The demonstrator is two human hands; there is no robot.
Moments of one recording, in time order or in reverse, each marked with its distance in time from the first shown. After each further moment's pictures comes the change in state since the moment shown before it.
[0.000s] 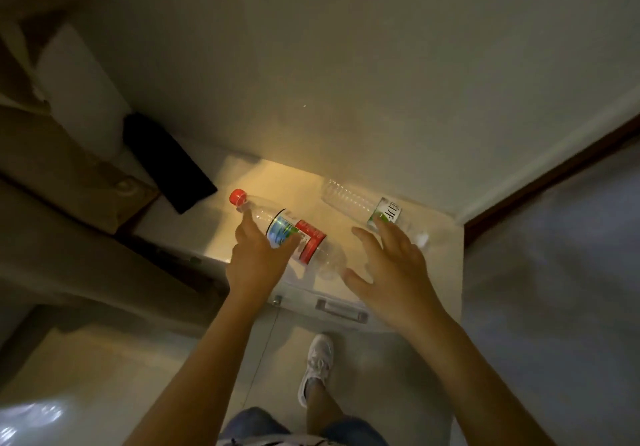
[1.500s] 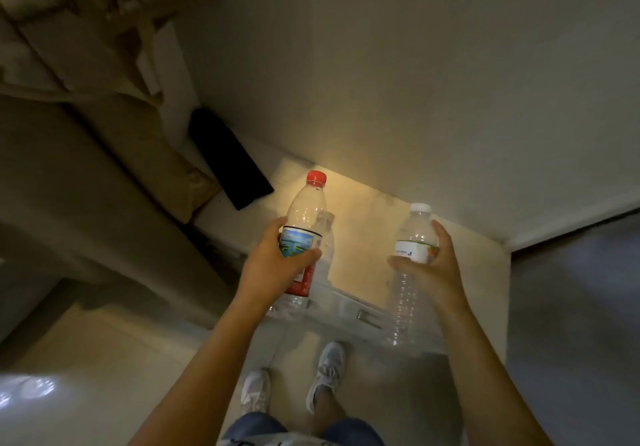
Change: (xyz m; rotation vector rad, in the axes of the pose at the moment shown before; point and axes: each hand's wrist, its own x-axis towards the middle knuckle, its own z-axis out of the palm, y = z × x) left_hand 0.003 -0.048 -0.075 -0.342 -0.147 0.091; right_hand 0.051 -0.017 0.032 0.962 0.230 0.429
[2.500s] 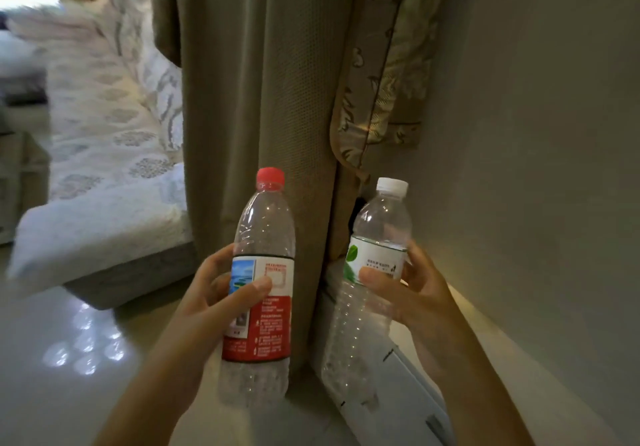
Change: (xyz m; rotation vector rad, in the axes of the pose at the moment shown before) left_hand -0.273 0.022 -0.156 -0.758 0.520 0.050; right_hand -0.211 -0.143 0.076 0.205 -0.888 -0.430
